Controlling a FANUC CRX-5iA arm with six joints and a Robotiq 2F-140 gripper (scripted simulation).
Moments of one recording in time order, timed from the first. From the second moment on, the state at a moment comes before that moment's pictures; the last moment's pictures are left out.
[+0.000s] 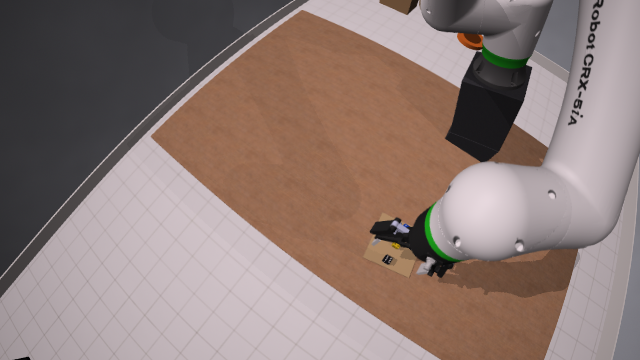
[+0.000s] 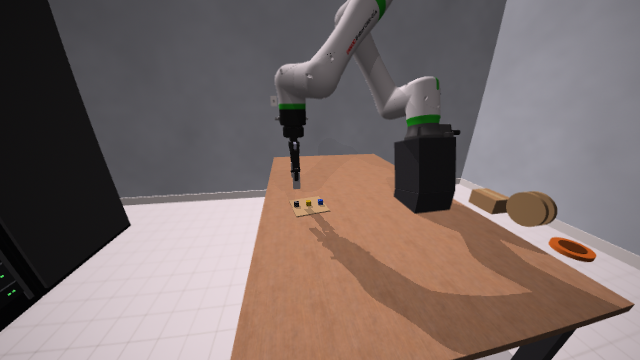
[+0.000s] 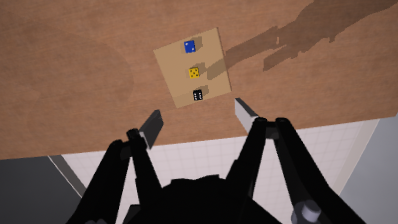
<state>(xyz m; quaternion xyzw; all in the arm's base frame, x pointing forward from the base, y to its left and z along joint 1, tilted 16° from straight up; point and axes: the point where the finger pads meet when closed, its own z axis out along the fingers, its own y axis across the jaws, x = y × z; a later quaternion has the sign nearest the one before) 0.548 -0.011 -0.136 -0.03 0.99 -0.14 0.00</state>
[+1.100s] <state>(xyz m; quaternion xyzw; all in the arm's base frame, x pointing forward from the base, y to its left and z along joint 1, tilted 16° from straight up) 0.548 0.003 -0.087 -0.03 0.99 -0.14 0.00</state>
